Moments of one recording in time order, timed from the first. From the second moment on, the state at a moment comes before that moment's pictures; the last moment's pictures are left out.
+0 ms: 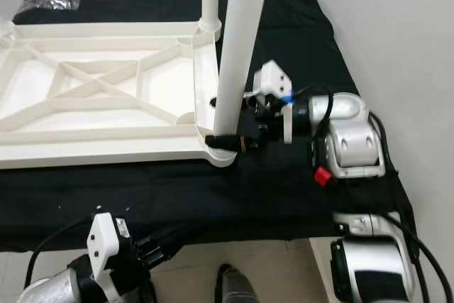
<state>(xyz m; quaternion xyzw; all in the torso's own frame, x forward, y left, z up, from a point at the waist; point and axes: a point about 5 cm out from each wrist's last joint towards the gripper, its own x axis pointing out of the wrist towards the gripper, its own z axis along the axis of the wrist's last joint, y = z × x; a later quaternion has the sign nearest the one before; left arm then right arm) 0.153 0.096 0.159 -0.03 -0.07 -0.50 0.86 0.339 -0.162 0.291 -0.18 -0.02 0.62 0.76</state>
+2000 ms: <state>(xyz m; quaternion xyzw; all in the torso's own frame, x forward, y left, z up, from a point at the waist) 0.161 0.097 0.155 -0.03 -0.06 -0.49 0.87 0.294 -0.146 0.258 -0.09 -0.01 0.62 0.78</state>
